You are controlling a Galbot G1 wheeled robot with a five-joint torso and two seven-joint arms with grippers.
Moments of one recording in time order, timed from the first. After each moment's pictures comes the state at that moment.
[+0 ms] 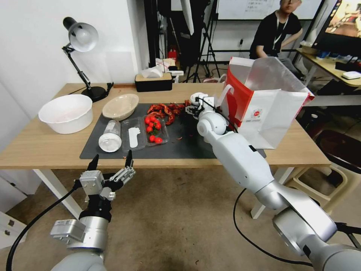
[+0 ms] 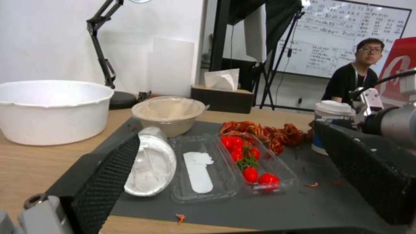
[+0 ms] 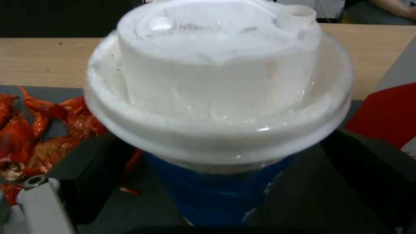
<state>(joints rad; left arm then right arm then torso) 1.79 -1.44 -0.50 -2.44 -0.26 0.04 -0.13 -0.32 1.37 -0.14 1.21 0.72 -0.48 0.52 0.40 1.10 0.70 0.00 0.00</state>
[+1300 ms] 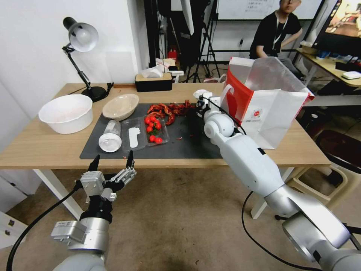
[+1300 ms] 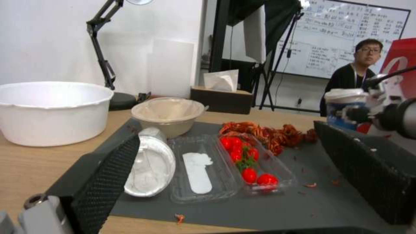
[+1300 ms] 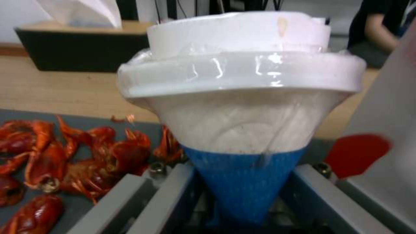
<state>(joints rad) 1.80 -1.45 -0.50 -2.44 -0.25 0.03 -0.13 -0.37 1.27 -0.13 1.37 0.67 -0.44 0.46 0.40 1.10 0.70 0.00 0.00</state>
